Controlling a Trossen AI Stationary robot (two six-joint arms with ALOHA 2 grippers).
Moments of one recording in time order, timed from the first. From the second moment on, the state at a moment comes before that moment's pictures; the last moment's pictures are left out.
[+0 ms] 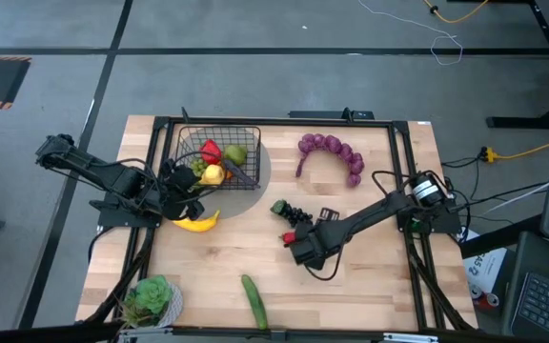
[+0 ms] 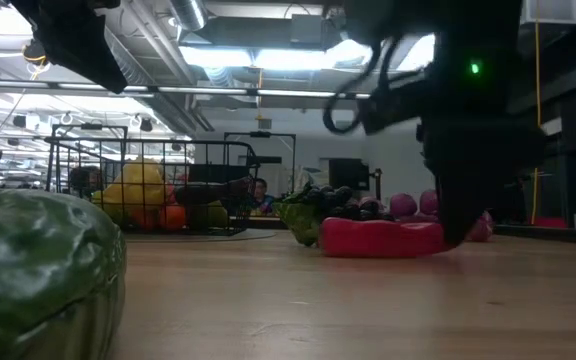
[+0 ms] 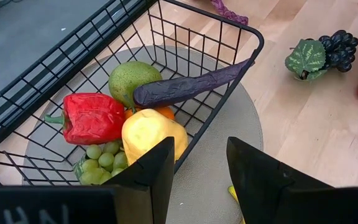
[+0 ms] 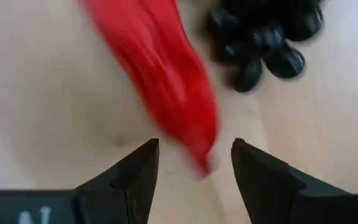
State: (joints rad) left arm -0.40 0.86 0.80 -0.90 -0.80 -0.78; right arm 0.39 1.99 1.34 -0.99 0.27 0.75
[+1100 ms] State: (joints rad) left arm -0.40 0.86 0.80 -0.90 -0.80 -0.78; right arm 0.42 1.99 1.29 -0.78 0.20 0.68
